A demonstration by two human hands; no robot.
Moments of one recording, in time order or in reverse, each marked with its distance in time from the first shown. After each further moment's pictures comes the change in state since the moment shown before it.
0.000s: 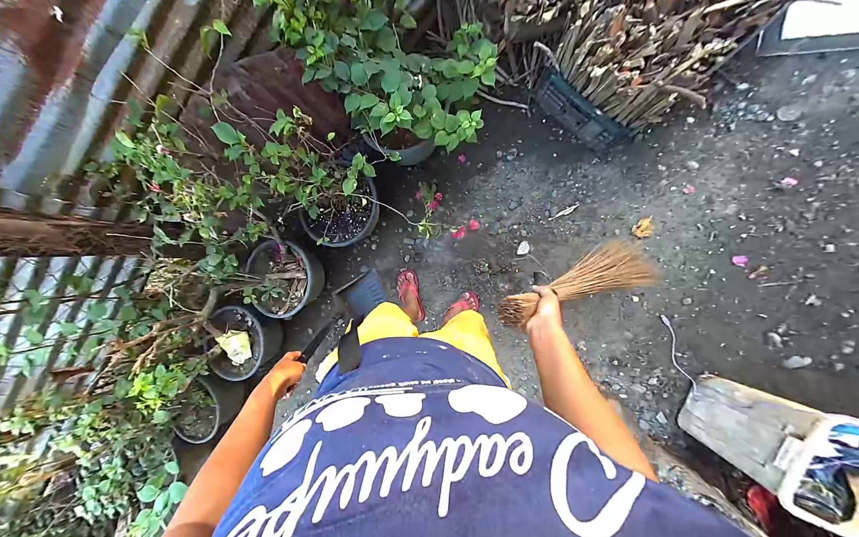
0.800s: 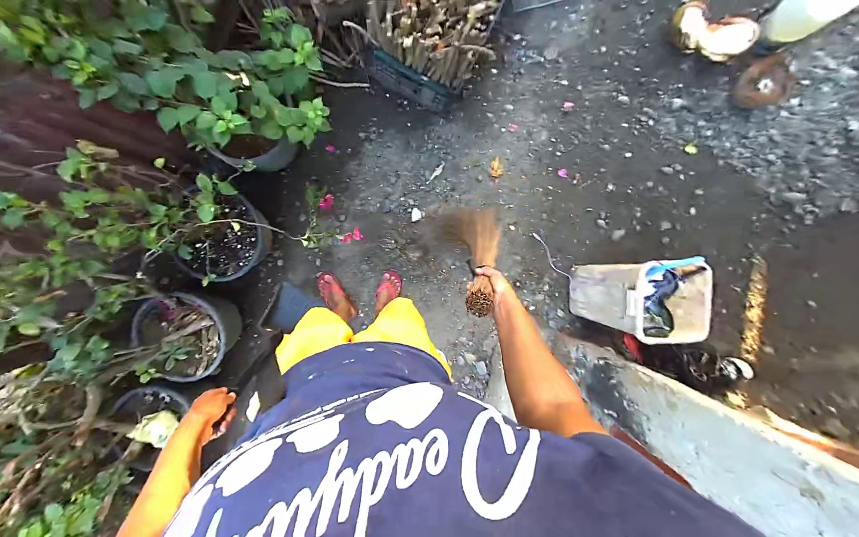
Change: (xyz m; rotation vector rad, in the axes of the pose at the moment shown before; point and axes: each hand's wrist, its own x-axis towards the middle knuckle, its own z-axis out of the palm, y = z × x) left_hand 0.077 0.021 -0.010 0.096 -0.028 0.109; right_hand 0.045 -0.037 -0.136 -0.028 -0.008 0.172
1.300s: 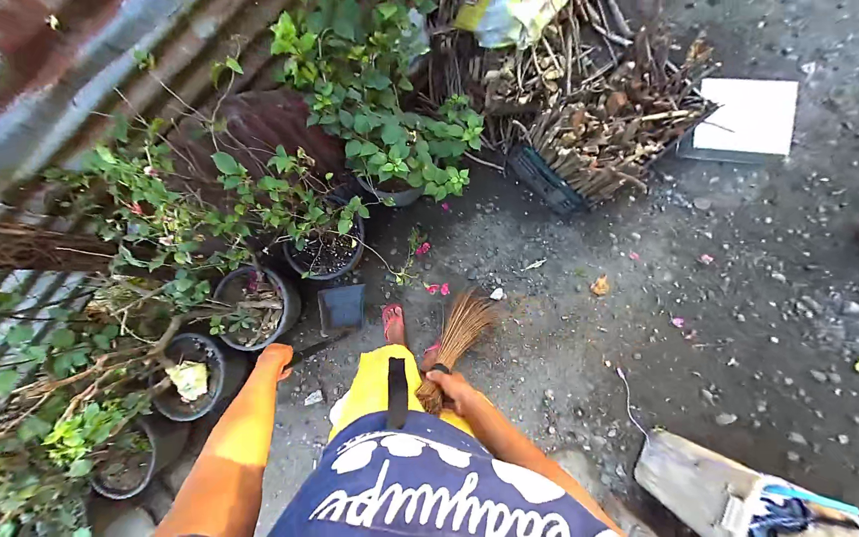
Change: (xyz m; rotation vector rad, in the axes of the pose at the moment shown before) left_hand 0.002 0.078 -0.035 -0.327 0.125 -0.162; right_hand -0.044 0.164 0.169 -0.971 -0.296 0.082
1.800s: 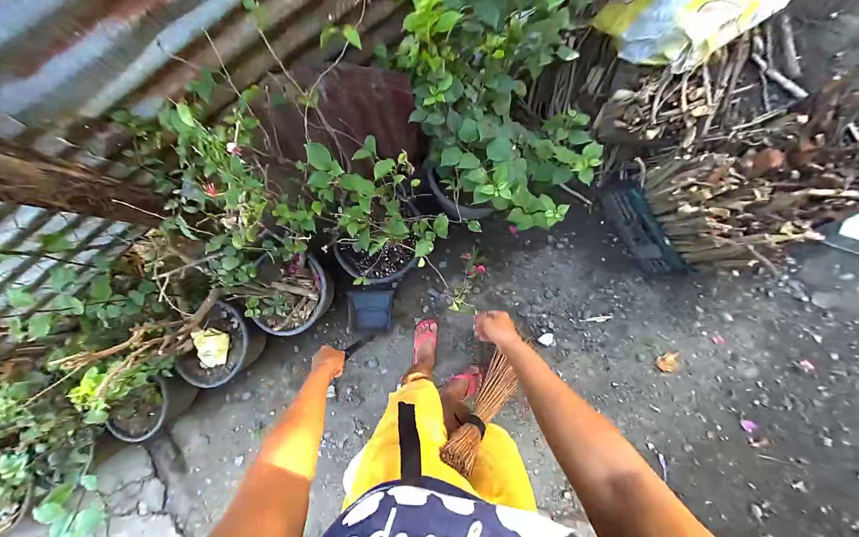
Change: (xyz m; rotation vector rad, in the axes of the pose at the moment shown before) left_hand 0.102 0.018 0.004 0.008 -0.097 -0.015; right_hand 0.075 -0.258 0.075 -0.451 0.090 -0.255
